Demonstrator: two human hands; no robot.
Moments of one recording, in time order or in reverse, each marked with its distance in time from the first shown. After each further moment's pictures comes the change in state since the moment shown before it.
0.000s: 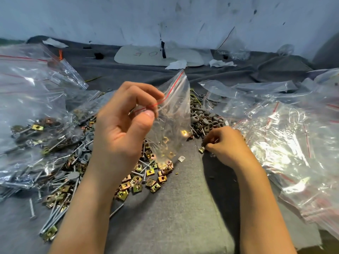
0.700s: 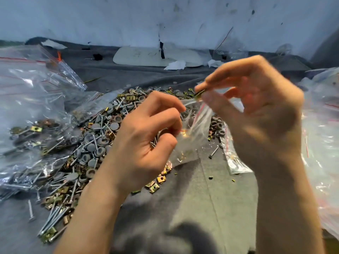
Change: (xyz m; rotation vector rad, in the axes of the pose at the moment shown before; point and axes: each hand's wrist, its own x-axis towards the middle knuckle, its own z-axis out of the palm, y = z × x) left_hand 0.000 0.009 0.012 0.311 -0.257 0.121; right_hand -0.060 -0.070 -0.051 0.630 0.492 -0.806
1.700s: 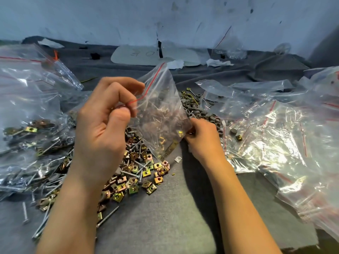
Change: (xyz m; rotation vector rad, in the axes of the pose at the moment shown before) left_hand -0.004 -0.021 -0.017 -0.154 0.303 -0.147; right_hand -0.032 0.116 0.043 -0.606 -0.280 0.573
